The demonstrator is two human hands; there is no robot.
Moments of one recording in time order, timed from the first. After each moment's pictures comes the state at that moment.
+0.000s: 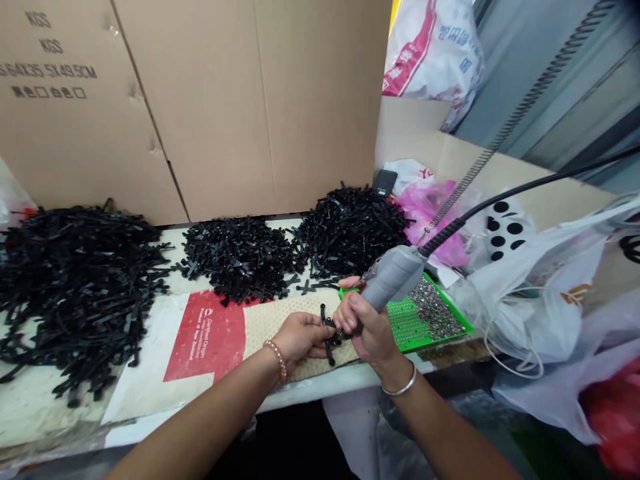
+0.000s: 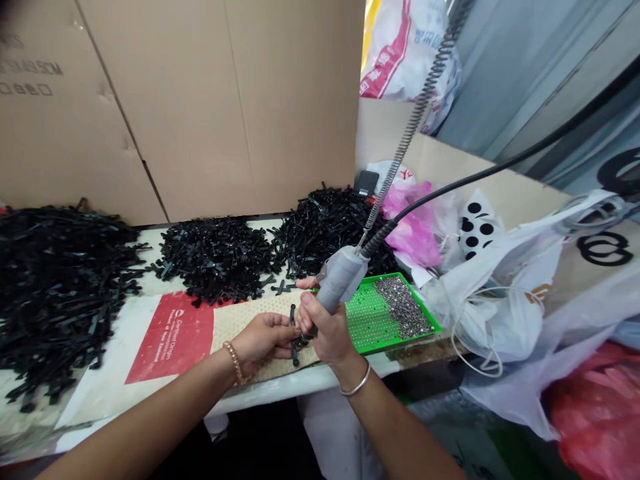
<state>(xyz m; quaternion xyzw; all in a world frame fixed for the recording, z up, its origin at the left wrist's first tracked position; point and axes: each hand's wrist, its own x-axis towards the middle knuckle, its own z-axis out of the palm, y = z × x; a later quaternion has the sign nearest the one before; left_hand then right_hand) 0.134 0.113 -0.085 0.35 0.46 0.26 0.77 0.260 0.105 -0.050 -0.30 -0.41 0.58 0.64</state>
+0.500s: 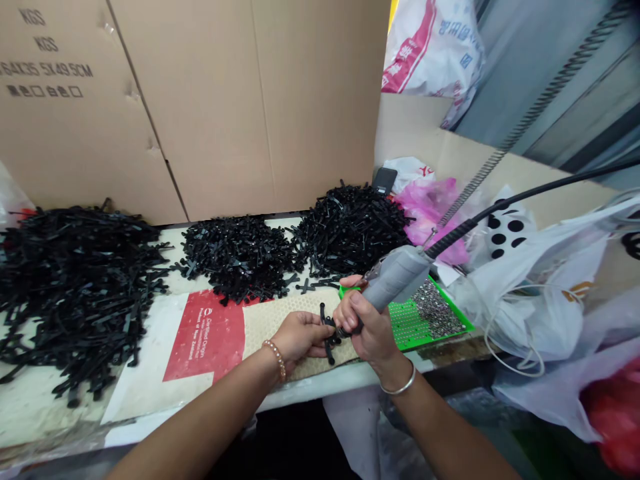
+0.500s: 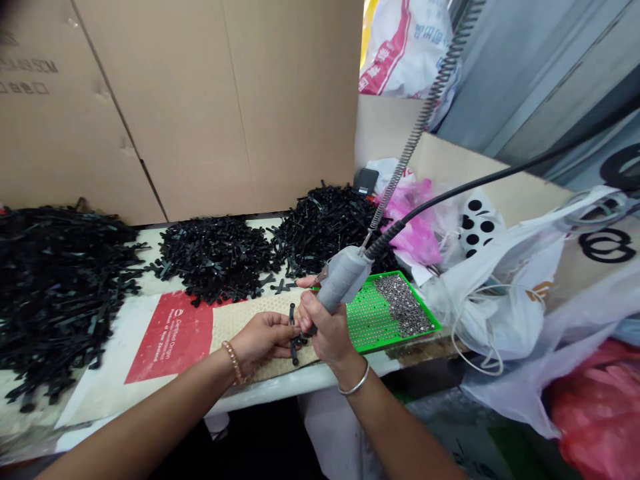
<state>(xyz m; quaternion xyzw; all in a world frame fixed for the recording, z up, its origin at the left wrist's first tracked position) 0.134 0.113 -0.084 0.36 0.47 0.25 0.77 0.259 0.104 -0.051 -0.28 -0.42 0.56 0.66</state>
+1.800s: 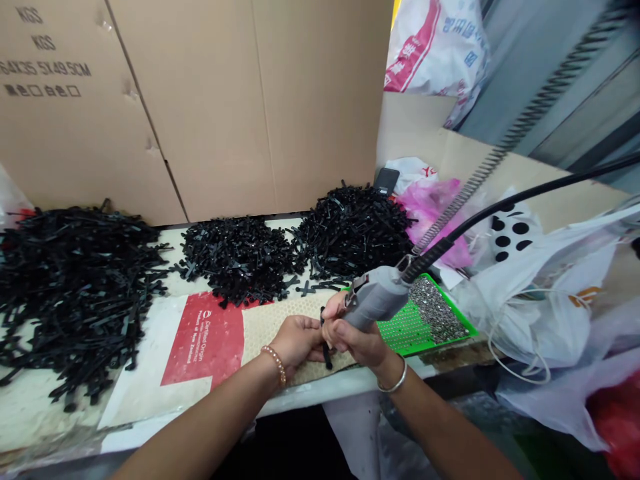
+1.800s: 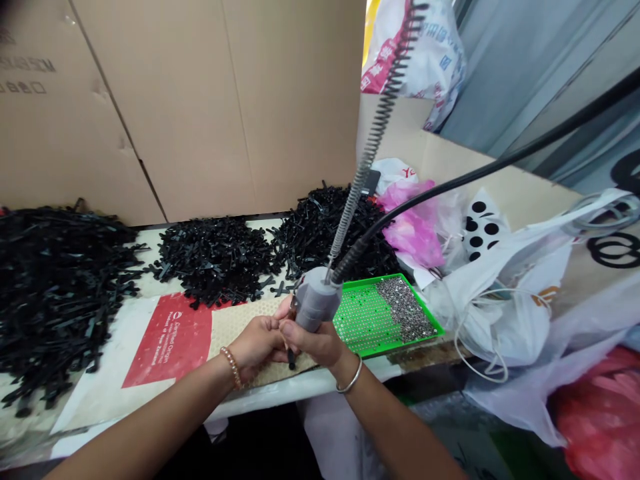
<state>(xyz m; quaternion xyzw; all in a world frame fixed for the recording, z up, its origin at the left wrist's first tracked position) 0.138 0.111 -0.087 0.34 0.49 0.28 0.75 0.268 0.109 -0.081 -0.21 -0.55 0.62 0.51</state>
